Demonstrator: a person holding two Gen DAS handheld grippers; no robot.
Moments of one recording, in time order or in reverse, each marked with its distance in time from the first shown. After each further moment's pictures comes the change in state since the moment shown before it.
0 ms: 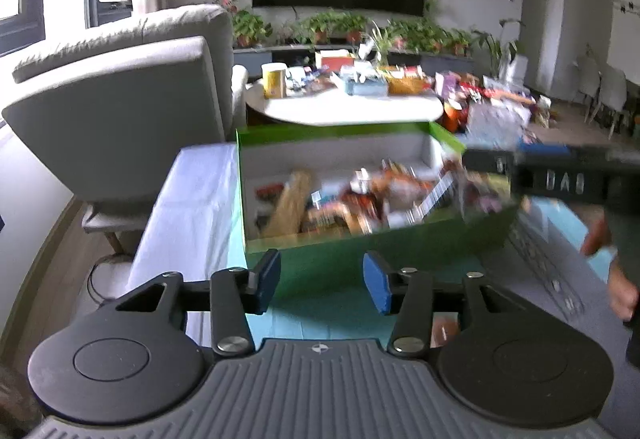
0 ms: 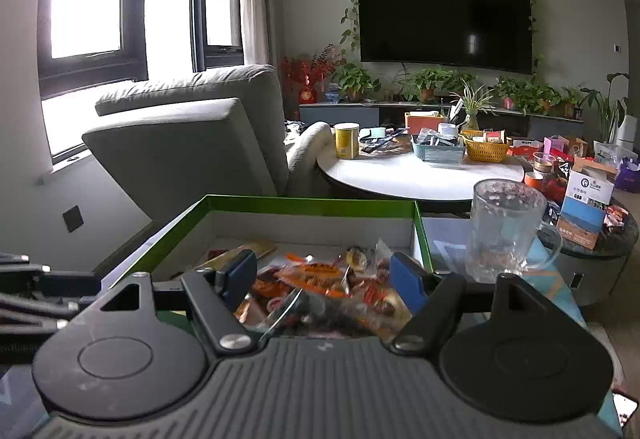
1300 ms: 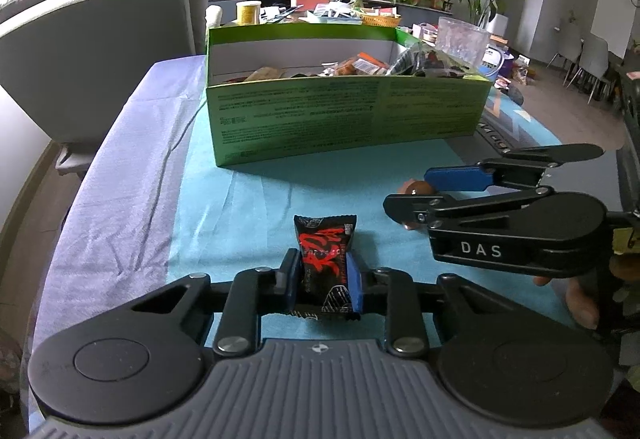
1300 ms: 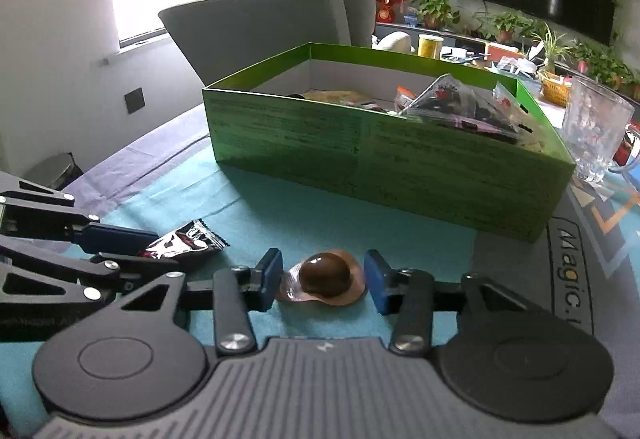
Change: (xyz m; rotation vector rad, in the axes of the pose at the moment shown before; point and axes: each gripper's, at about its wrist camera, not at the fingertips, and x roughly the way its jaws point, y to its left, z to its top) left arm 0.000 -0.009 -0.069 -0.006 0.134 -0.082; right arm 0.003 0.045 -0.086 -0.161 0.251 0.171
